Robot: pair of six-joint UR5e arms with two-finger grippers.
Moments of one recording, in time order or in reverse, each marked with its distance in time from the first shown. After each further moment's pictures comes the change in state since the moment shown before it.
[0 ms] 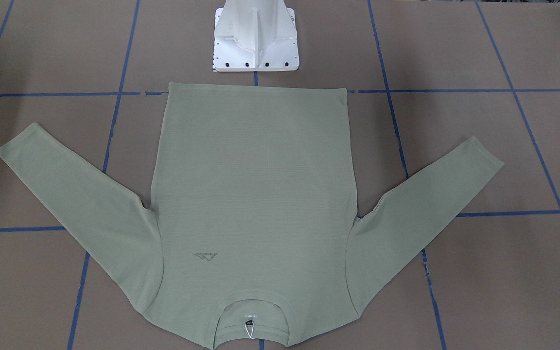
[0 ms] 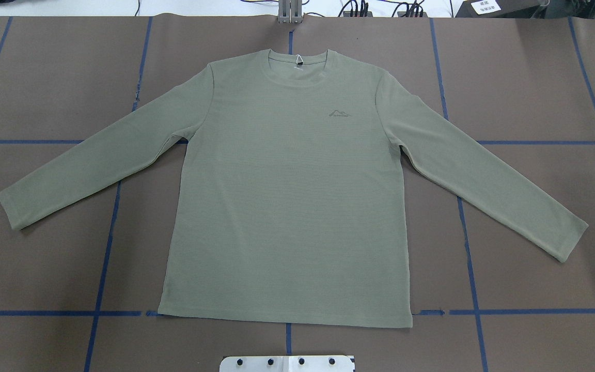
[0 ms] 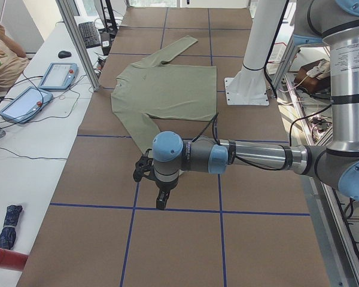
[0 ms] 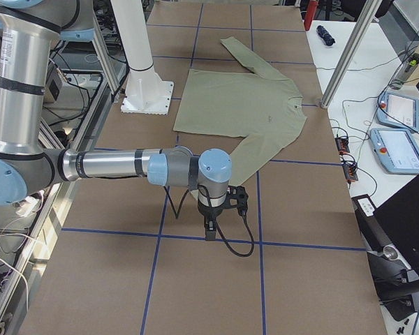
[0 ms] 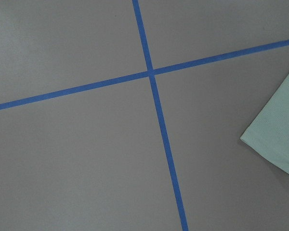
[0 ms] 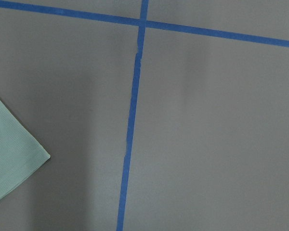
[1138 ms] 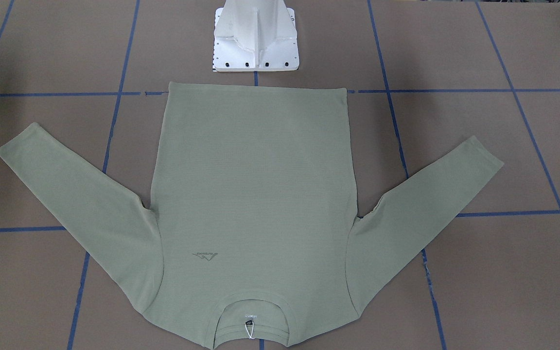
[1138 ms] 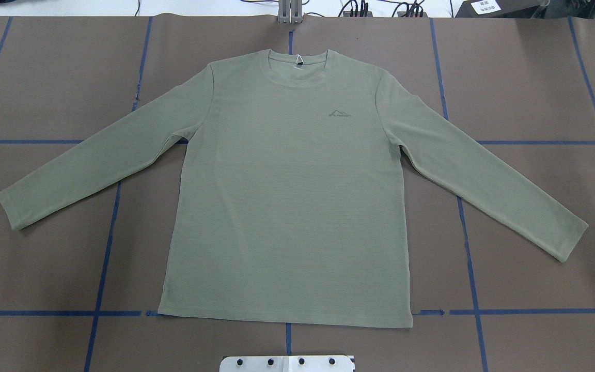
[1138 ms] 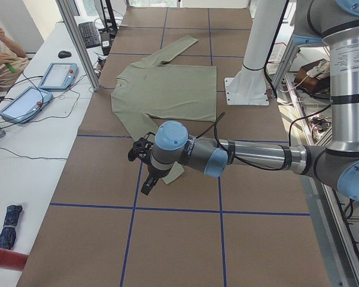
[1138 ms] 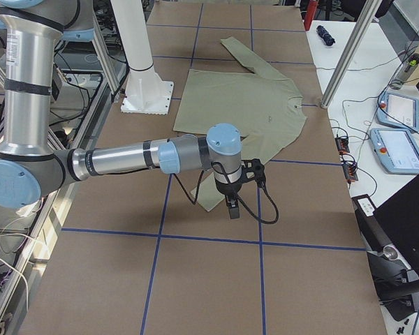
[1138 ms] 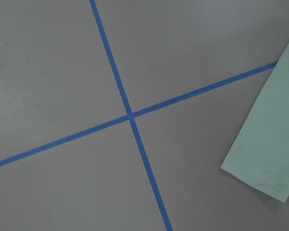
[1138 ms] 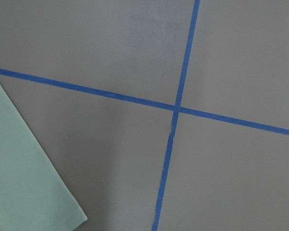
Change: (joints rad) left arm 0.000 -0.008 0.015 -0.355 -0.031 -0.007; right arm -0.013 0.071 0.034 0.165 0.031 0.101
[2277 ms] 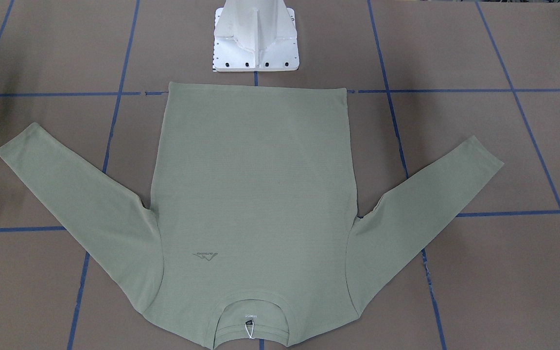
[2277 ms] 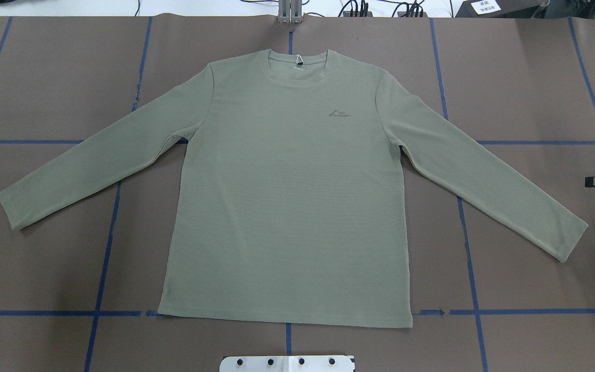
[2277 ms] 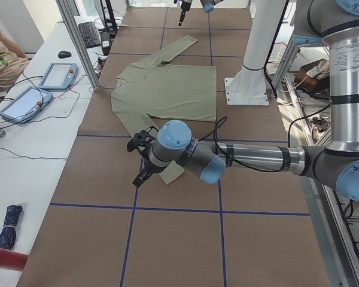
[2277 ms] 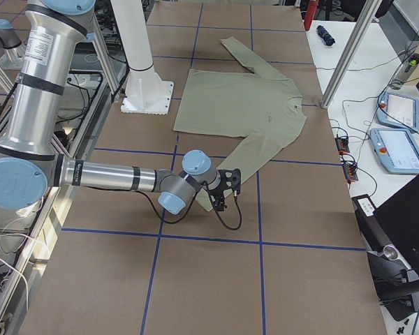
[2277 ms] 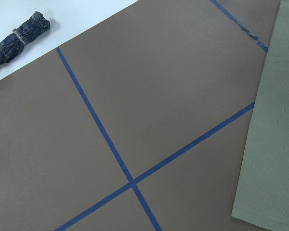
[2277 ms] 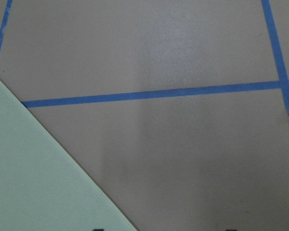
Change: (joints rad) left arm 0.000 -0.004 0.027 -0.165 -0.008 0.004; right arm -0.466 -0.141 -0.265 1.038 -0.191 0.953
